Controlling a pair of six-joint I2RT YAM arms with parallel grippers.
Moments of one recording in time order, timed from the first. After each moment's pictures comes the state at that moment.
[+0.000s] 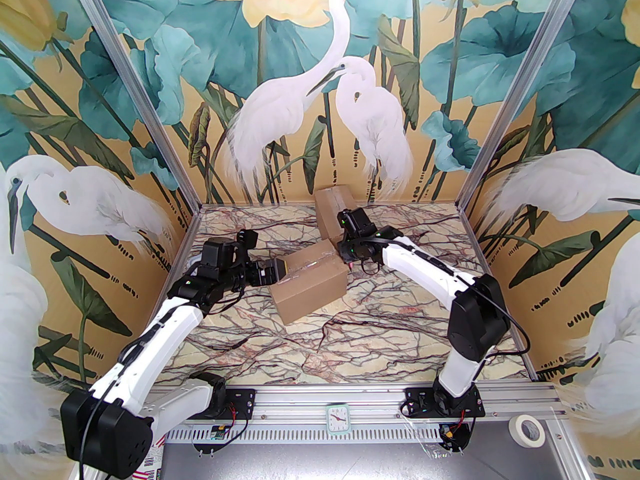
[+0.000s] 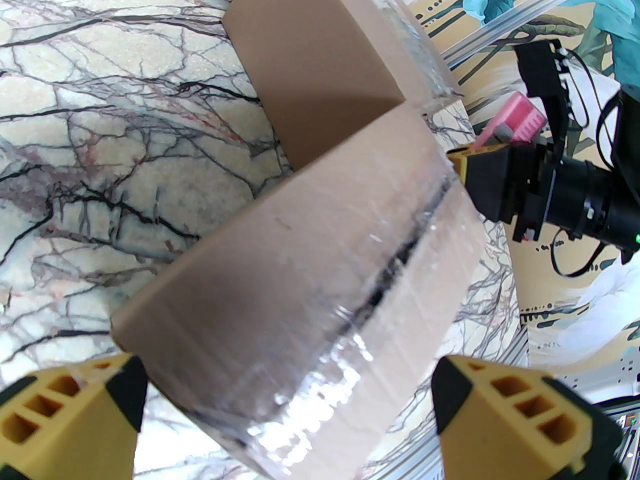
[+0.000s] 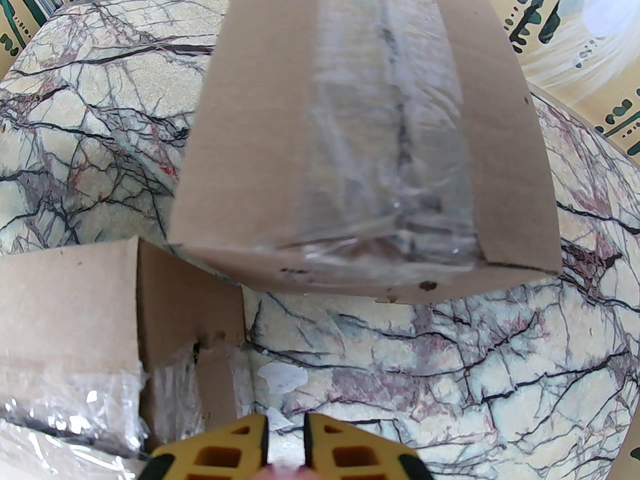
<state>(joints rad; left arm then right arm) -0.25 1.08 0.95 -0.57 0.36 -0.37 0.60 1.75 1.48 -0.68 0.11 0.22</state>
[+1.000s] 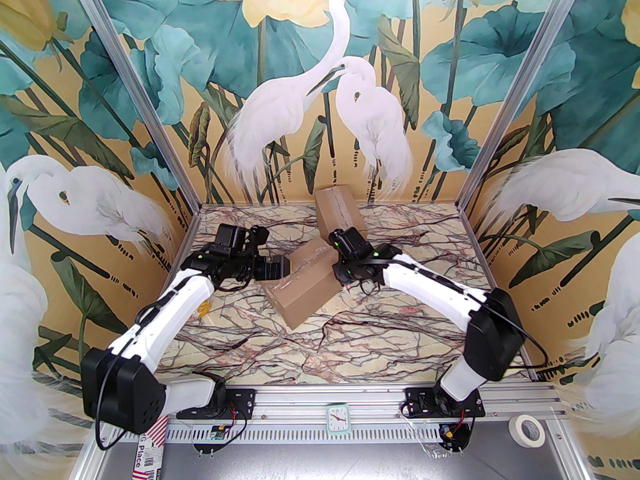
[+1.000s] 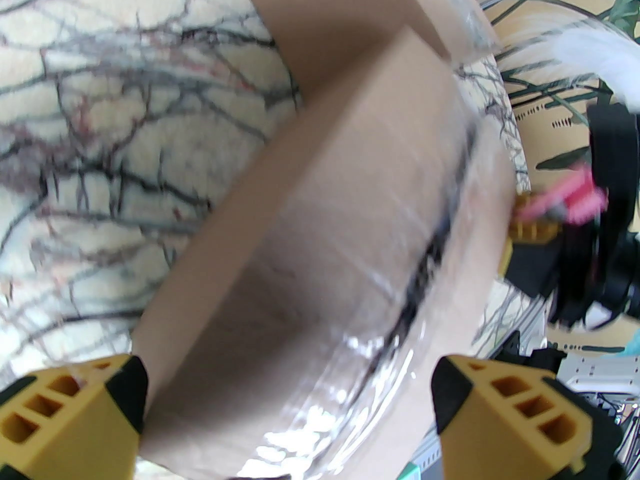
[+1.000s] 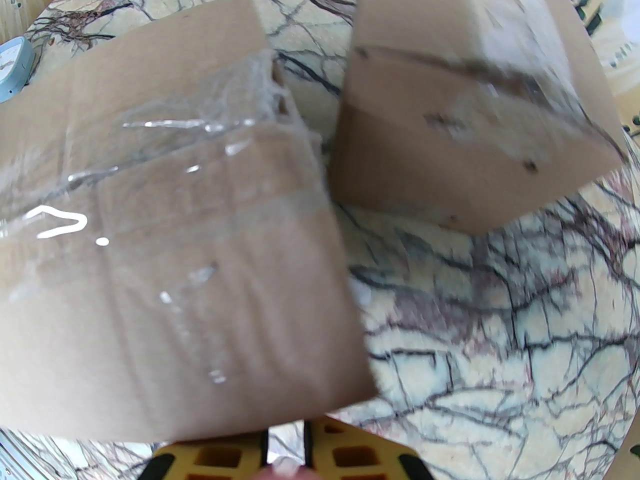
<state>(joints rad) -0.25 1.26 1.06 -0.75 0.42 -0.29 0.73 1.69 1.39 -0.70 0.08 0.21</state>
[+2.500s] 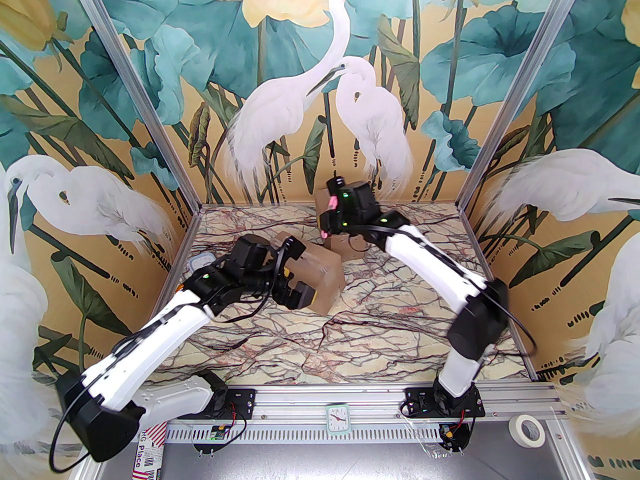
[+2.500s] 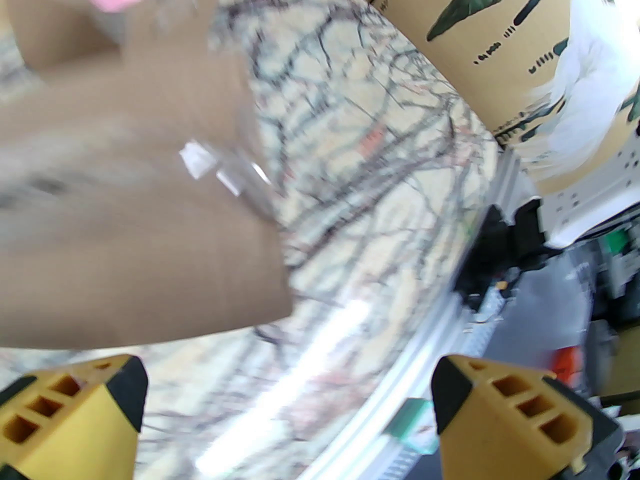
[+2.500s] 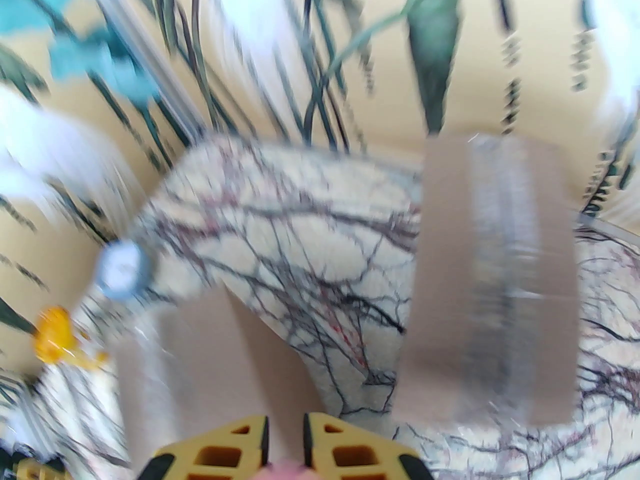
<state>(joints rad) -0.57 1.13 1.15 -0.76 0.35 -0.02 0.57 1.66 1.63 -0.49 -0.16 0.33</state>
